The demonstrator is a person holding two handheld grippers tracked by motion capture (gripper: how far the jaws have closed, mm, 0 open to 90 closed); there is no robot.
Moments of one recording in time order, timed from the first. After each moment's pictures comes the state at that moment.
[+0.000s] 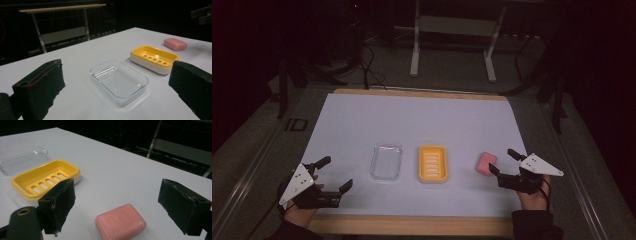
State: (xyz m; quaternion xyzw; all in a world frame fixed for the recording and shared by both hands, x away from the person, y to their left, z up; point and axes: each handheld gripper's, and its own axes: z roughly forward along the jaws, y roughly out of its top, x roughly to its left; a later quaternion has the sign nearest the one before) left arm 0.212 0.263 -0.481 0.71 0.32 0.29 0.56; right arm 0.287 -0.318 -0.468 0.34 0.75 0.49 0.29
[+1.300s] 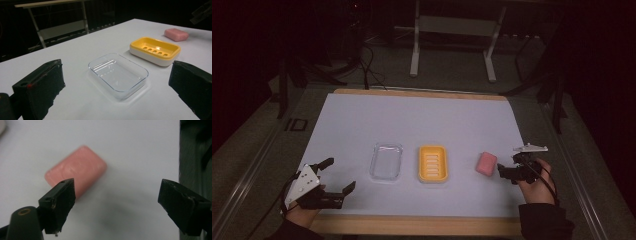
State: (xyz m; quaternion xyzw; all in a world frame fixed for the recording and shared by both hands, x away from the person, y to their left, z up) left arm 0.214 0.256 -0.484 0.73 0.32 0.29 0.53; right arm 0.321 -0.321 -0.466 0.56 0.77 0.22 0.23
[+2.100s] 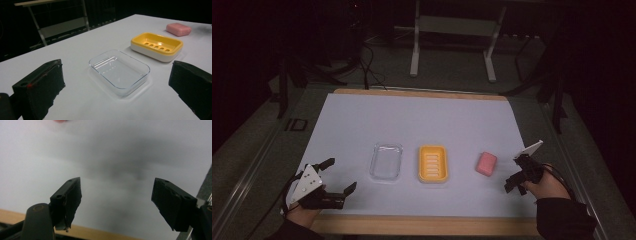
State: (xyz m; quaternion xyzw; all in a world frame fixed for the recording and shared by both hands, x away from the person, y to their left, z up) left arm 0.215 0.255 -0.485 0.74 0.32 0.29 0.52; right arm 0.332 -0.335 -0.469 0.64 0.77 0.03 -0.02
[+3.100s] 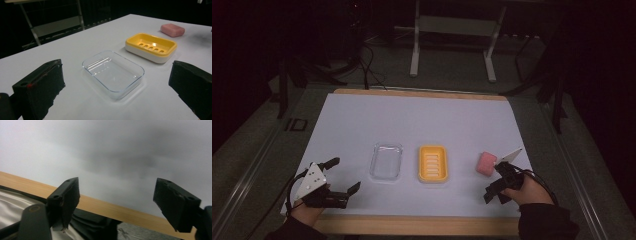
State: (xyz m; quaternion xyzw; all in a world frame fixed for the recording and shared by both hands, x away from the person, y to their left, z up) left arm 0.220 0.247 -0.483 0.74 0.31 0.27 0.53; right arm 0.311 -0.276 -0.472 0.63 0.77 0.03 -0.10
